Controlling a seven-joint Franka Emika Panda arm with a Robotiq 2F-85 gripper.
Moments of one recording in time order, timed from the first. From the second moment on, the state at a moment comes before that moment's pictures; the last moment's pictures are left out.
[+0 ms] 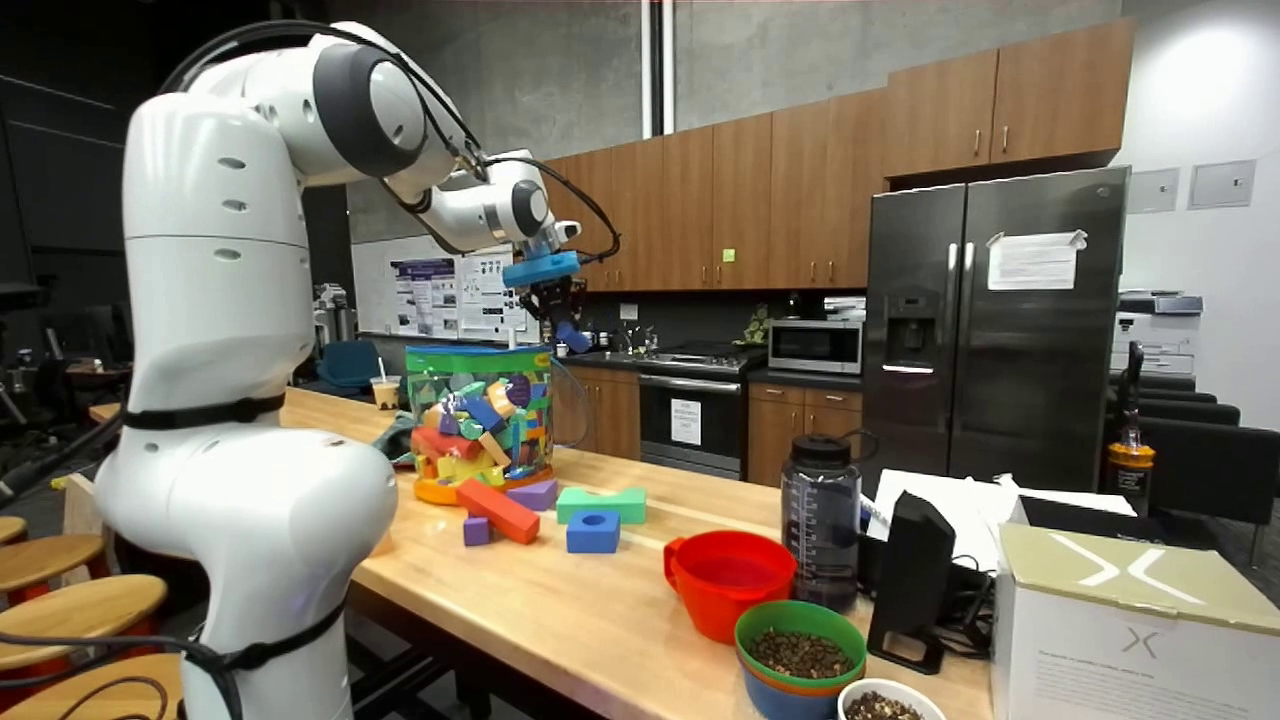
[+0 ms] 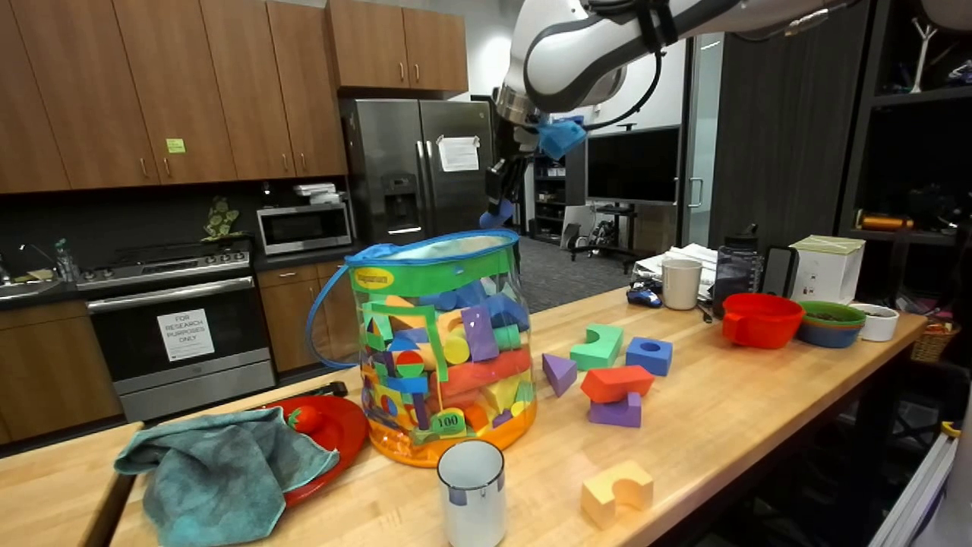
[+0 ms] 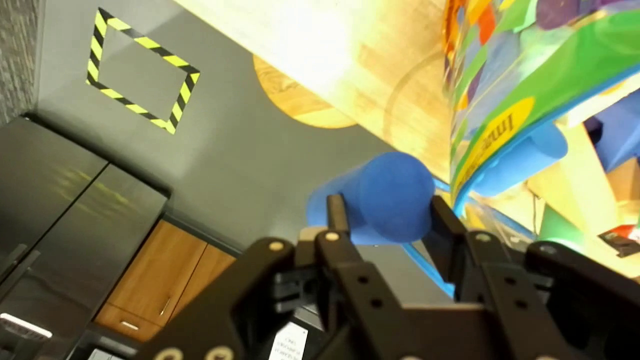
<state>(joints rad) 0.19 0.03 0.11 -1.80 -0.14 2.30 -0.15</state>
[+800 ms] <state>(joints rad) 0.20 0.02 0.16 -2.05 -0.06 2.25 -0.11</state>
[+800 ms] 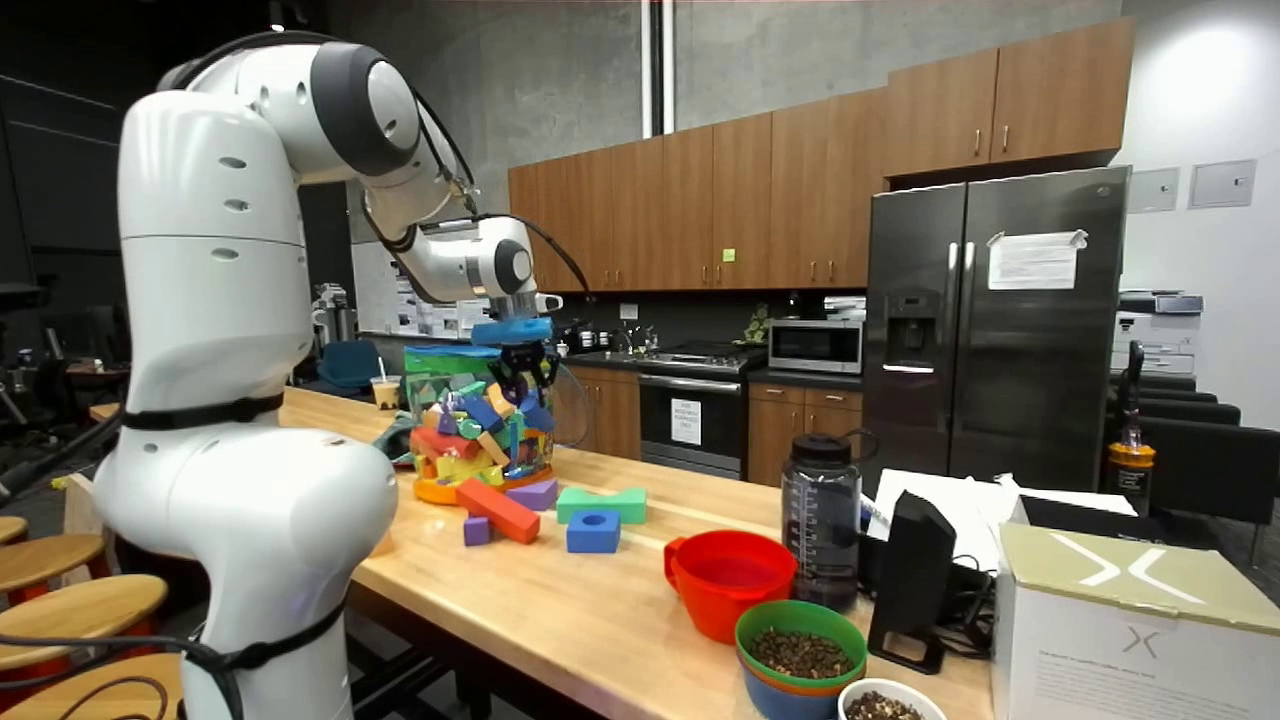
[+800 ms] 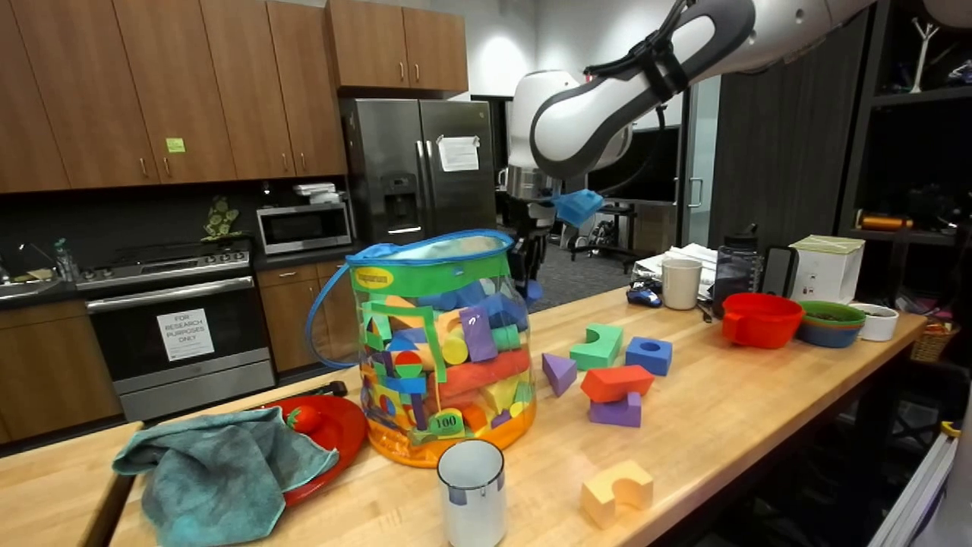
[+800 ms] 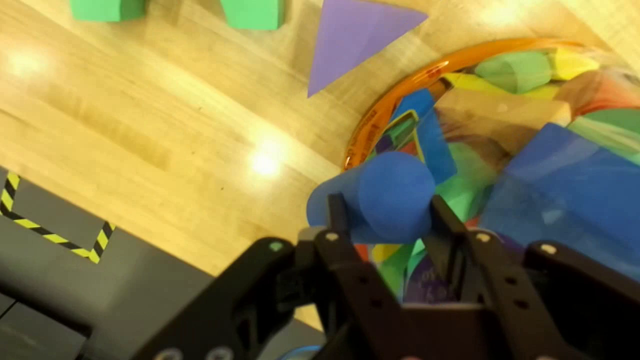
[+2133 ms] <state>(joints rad) 0.27 0.13 0.23 -2.18 -0.25 2.63 0.09</state>
